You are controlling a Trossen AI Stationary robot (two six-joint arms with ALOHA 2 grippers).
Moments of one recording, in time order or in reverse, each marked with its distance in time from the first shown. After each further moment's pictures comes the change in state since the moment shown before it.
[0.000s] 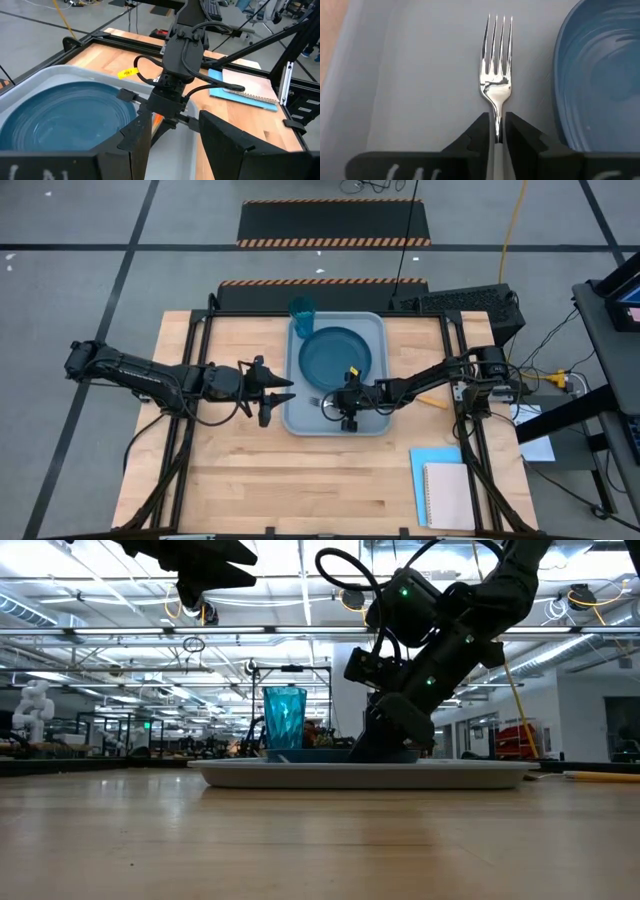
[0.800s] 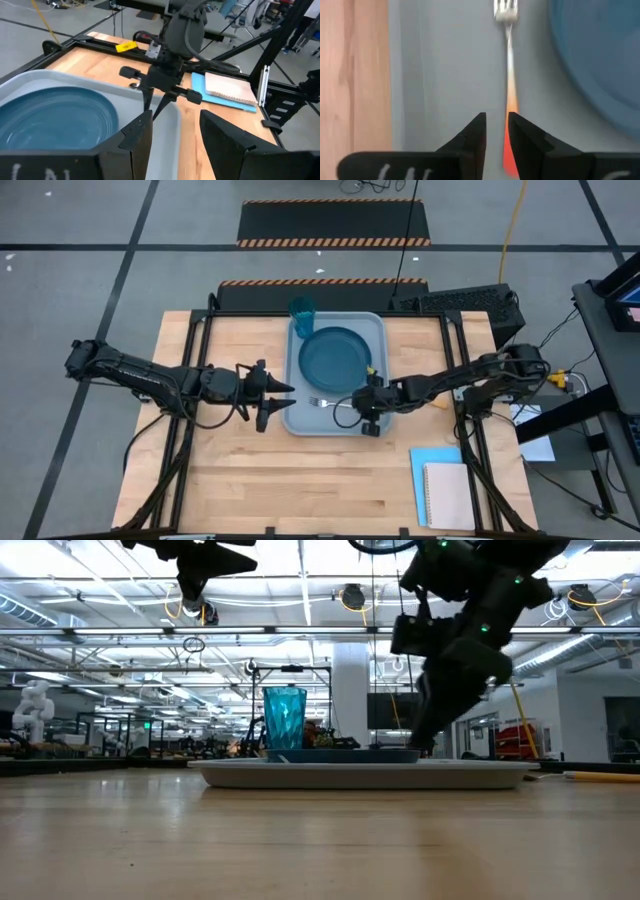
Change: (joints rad) left arm -0.033 0.000 -0.001 0.044 0.042 -0.012; right arm 0.077 -0.274 -0.002 -0.512 -0.003 0.176
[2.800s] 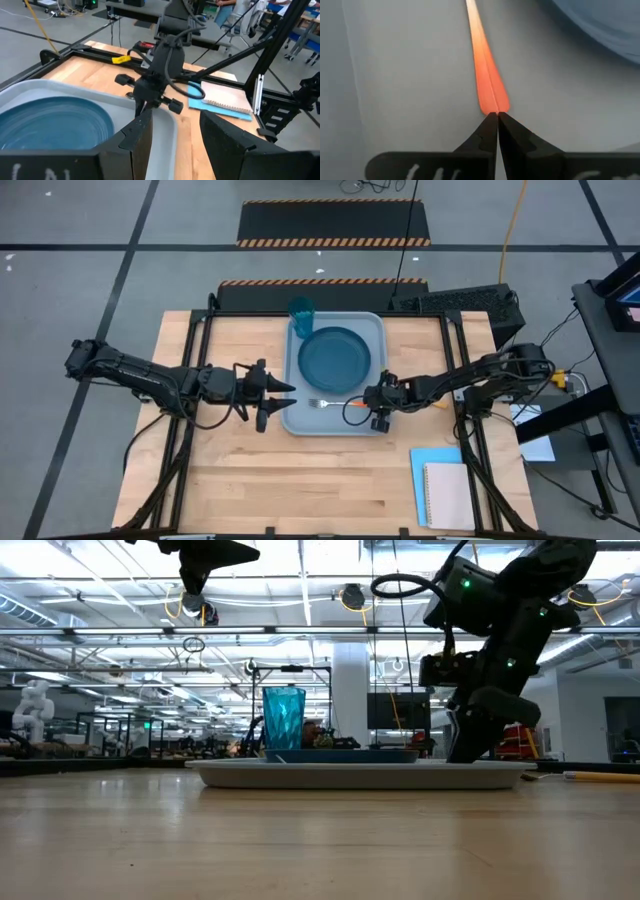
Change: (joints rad) left arm -0.004 -0.001 0.000 0.048 -0.001 0.007; right arm -0.040 -0.032 -0.154 0.023 0.080 0.040
